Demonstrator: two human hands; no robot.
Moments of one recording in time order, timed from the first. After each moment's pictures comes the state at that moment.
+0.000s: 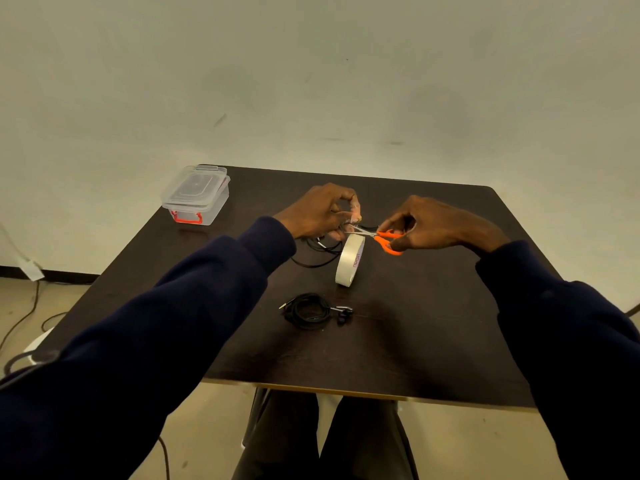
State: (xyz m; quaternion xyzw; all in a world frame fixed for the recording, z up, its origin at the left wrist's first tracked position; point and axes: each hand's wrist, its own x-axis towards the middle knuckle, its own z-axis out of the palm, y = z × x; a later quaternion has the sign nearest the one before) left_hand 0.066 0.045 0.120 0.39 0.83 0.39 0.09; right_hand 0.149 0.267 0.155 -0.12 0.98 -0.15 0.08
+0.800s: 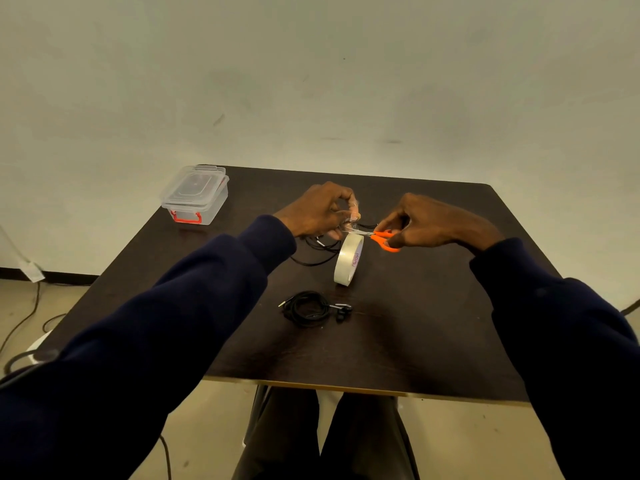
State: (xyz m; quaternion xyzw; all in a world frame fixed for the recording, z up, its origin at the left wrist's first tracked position) left_hand 0.067 0.047 0.120 0.38 0.84 0.38 0.09; right_hand 0.151 0.261 0.156 -0.12 0.98 -0.15 0.09
